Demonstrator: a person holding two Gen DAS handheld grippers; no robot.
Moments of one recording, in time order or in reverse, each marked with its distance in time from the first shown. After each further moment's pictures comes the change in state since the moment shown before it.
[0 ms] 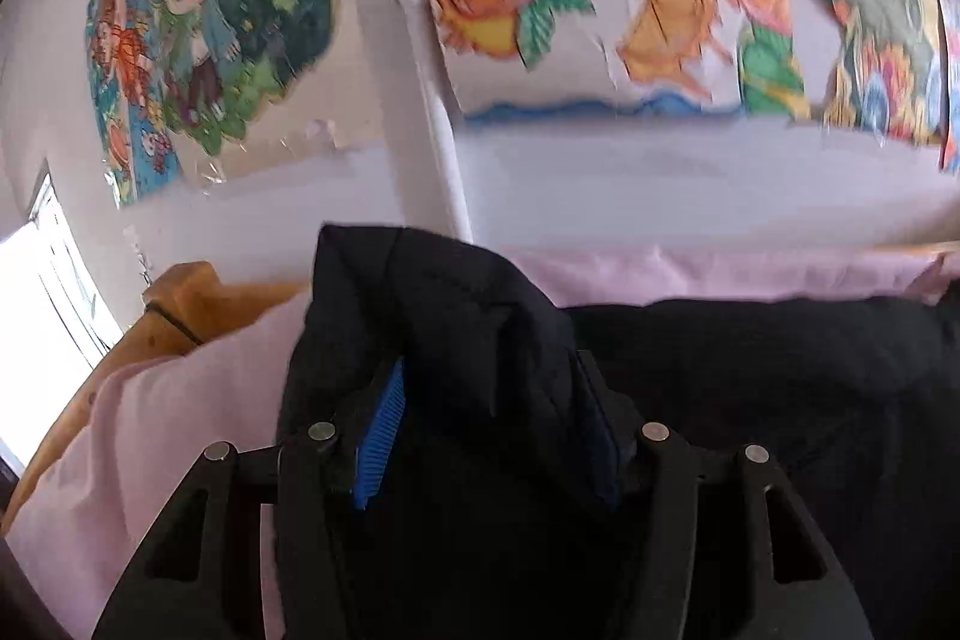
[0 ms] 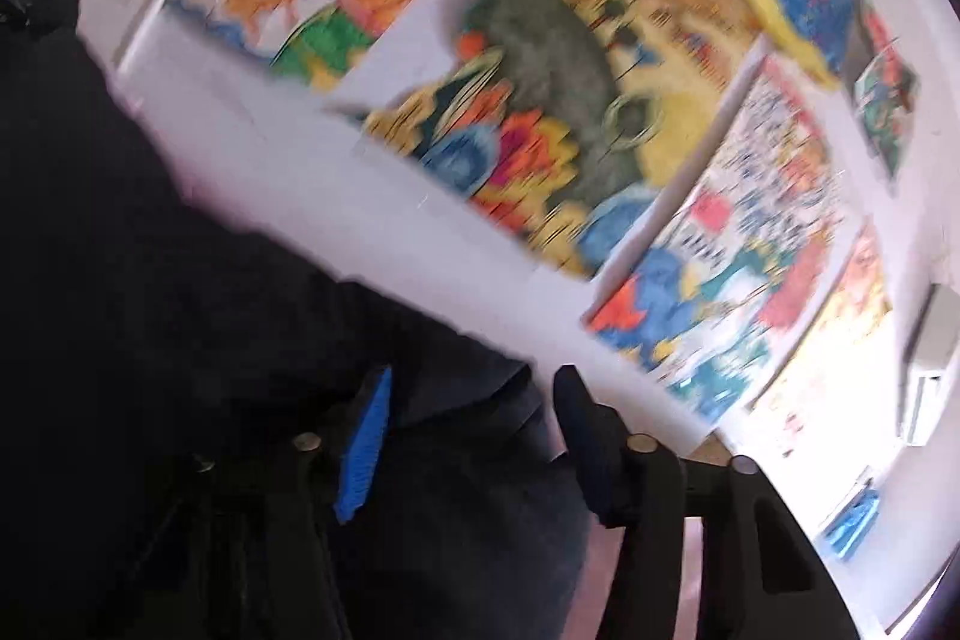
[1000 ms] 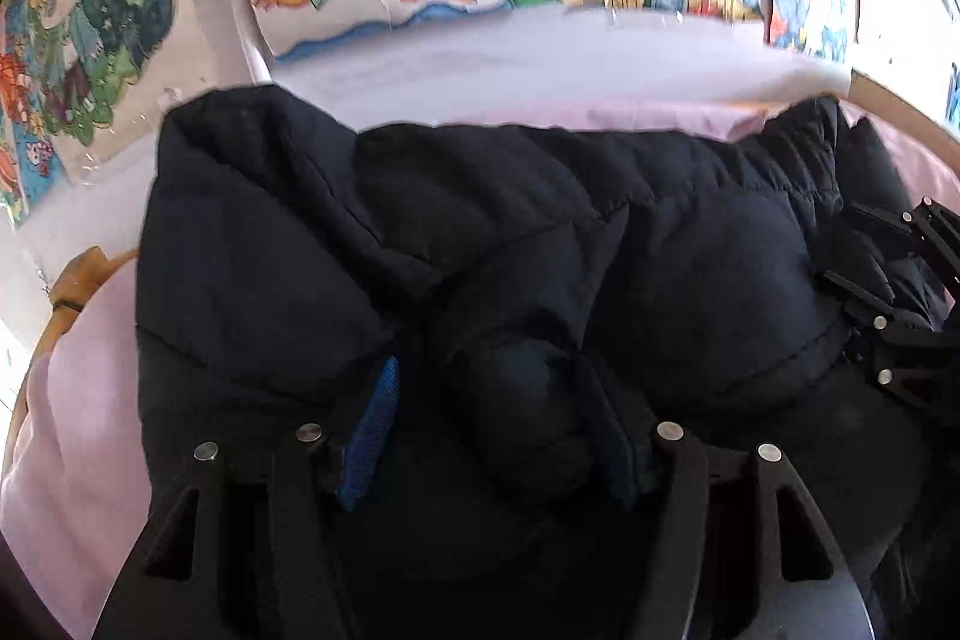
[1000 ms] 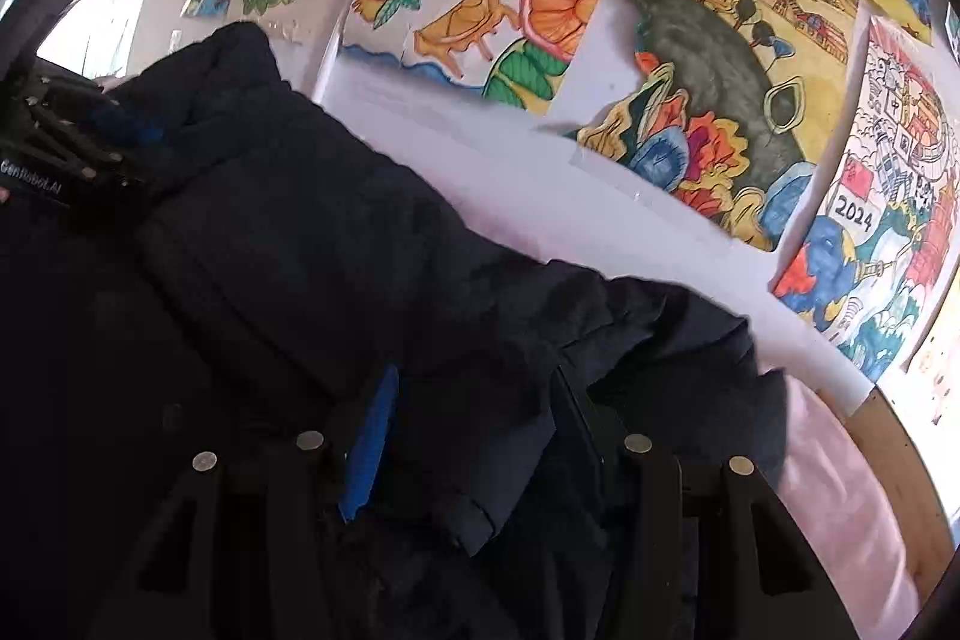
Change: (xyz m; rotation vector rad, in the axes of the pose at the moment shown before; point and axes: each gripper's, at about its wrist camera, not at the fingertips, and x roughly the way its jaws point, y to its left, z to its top) left arm -0.070 -0.045 -0.036 0.208 0.138 -0.307; right arm -0.063 0.059 -0.003 0.052 -0.048 0.392
